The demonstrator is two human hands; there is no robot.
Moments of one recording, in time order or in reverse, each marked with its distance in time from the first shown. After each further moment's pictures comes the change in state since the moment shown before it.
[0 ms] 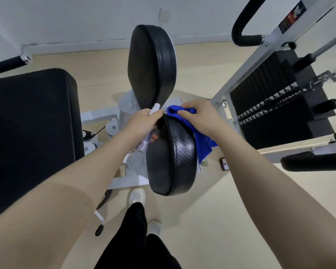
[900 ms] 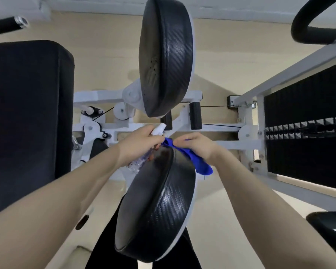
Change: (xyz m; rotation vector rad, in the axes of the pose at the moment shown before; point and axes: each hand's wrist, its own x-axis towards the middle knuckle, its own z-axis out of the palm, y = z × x) left_hand 0.050 -0.020 0.013 0.094 -0.091 -0.210; right_hand 0.093 0.100 0.044 0.435 -0.629 0.343
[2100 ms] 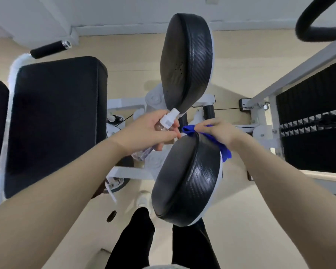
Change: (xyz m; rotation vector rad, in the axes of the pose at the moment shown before) left_hand -0.088 0.021 -0.043 0.083 -0.057 0.321; right_hand -0.045 -0.037 0.022 -0.099 0.183 -0.085
